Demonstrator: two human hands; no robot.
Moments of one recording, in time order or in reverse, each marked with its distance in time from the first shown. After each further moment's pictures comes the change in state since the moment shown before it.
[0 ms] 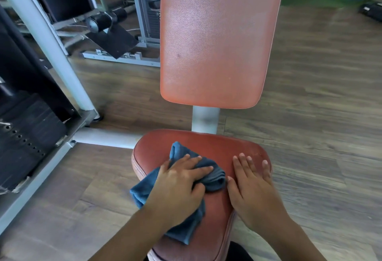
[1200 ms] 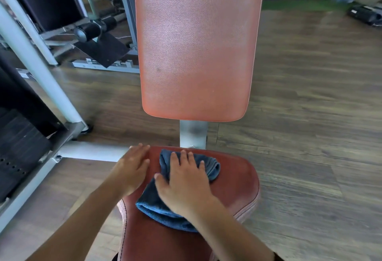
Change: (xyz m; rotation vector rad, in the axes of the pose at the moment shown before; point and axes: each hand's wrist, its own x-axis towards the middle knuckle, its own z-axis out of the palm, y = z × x) left_hand 0.068 -0.082 -0.022 -0.036 0.029 -0.322; right_hand 0.073 -0.076 -0.020 0.251 -0.250 -0.075
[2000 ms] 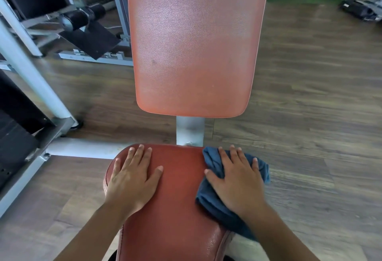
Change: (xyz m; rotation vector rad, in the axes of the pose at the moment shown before) left_hand -0.012 0.007 0.023 0.272 -0.038 -0.039; right_hand -0.008 0.091 -0.006 -0.161 0.158 0.243
